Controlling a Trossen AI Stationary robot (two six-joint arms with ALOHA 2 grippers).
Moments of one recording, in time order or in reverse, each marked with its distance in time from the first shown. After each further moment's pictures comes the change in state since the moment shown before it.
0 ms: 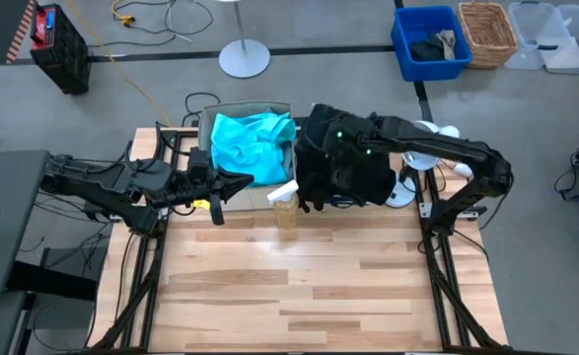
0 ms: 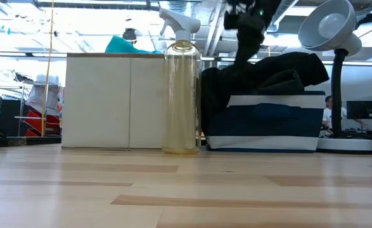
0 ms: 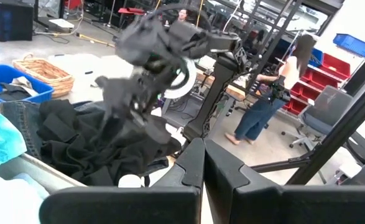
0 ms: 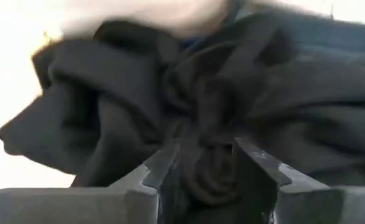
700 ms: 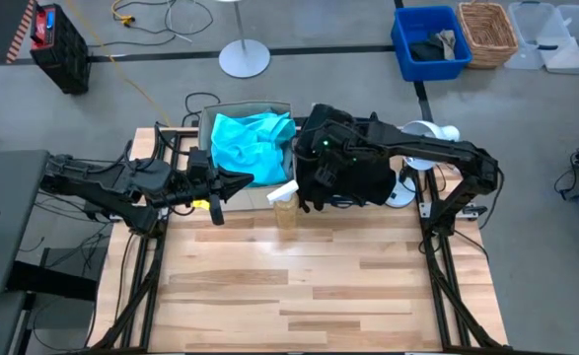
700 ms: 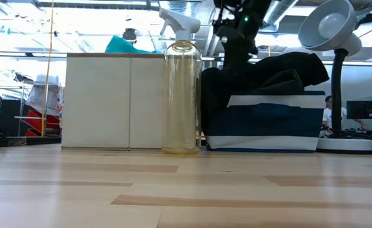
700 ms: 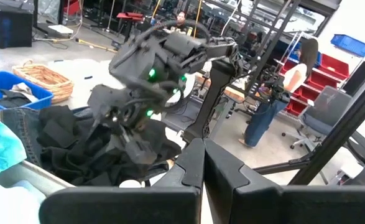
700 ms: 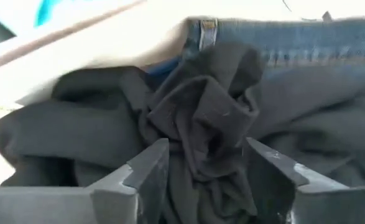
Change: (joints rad) left arm 0.000 0.000 0.000 0.017 0.000 0.027; right arm 0.070 0.096 0.051 0.030 0.205 0.270
